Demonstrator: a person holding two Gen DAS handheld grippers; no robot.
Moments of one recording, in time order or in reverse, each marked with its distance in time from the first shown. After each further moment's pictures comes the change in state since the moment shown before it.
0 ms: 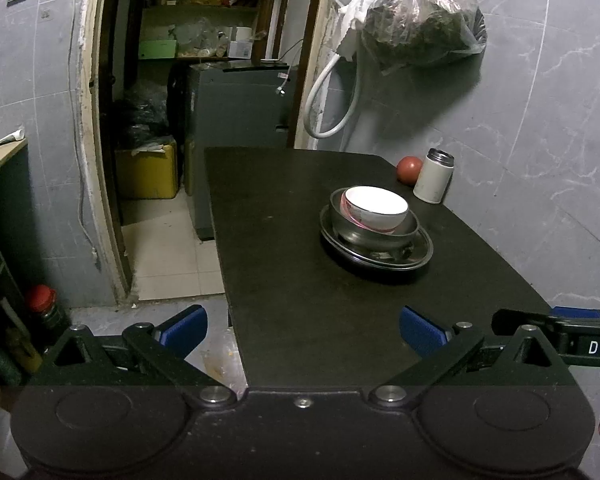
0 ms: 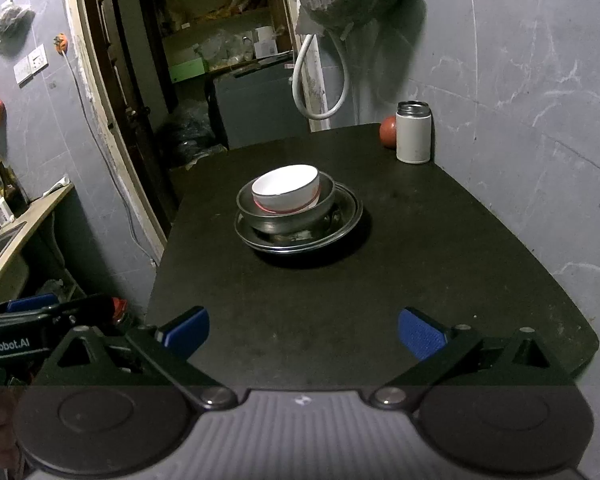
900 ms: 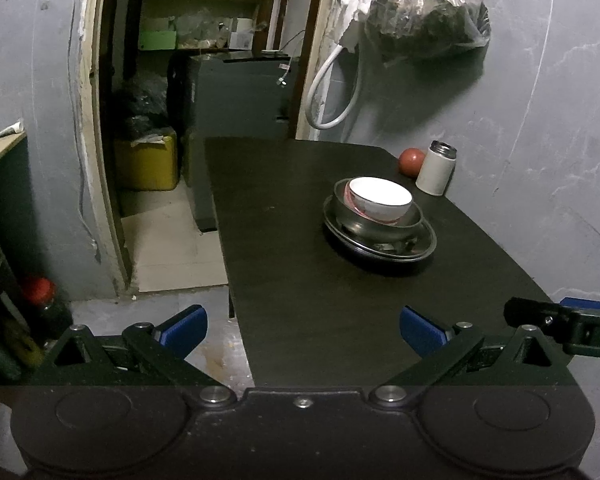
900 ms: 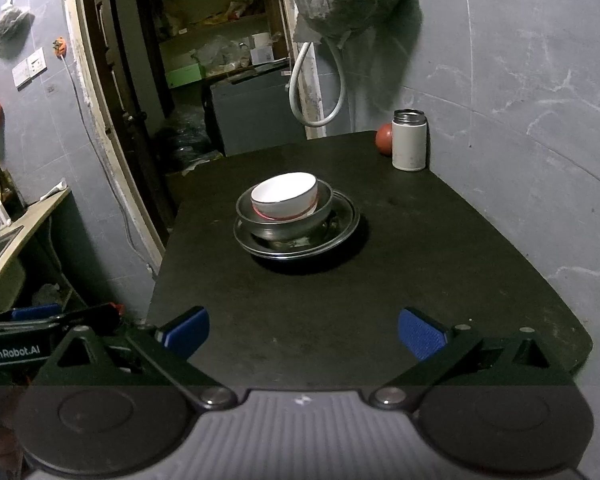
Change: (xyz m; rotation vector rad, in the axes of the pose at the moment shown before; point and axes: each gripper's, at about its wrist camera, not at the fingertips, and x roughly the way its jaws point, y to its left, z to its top) left arm 0.006 0.001 0.000 -0.004 0.027 0.004; right arm -0.005 0.001 -0.002 -0.003 -0.022 -0.011
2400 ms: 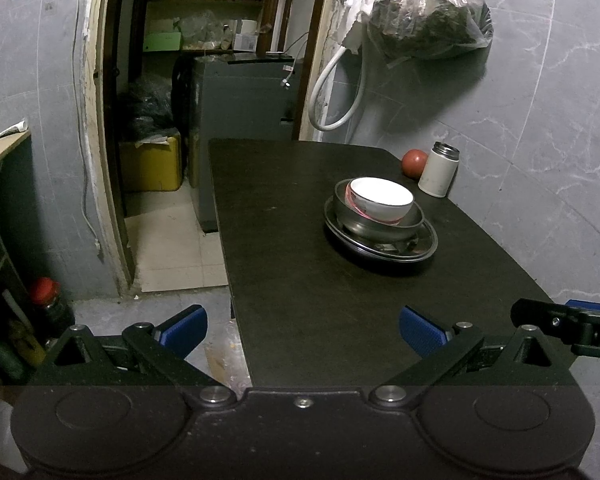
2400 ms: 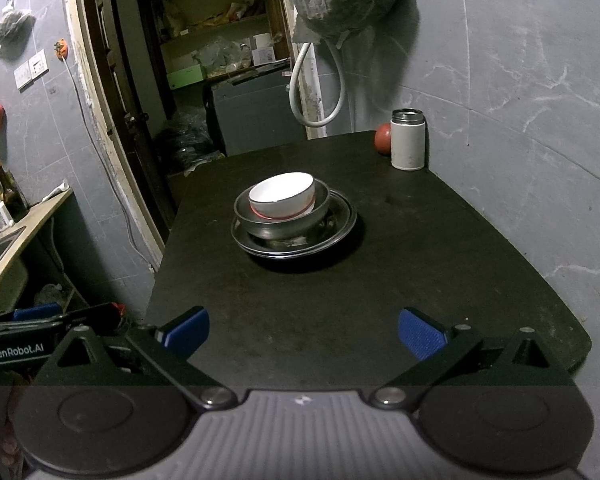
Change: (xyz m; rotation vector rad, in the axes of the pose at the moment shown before) left arm -0.001 -0.004 -0.005 -0.010 -0.007 0.010; right arm -0.006 -0.010 -0.003 0.009 -0.002 0.012
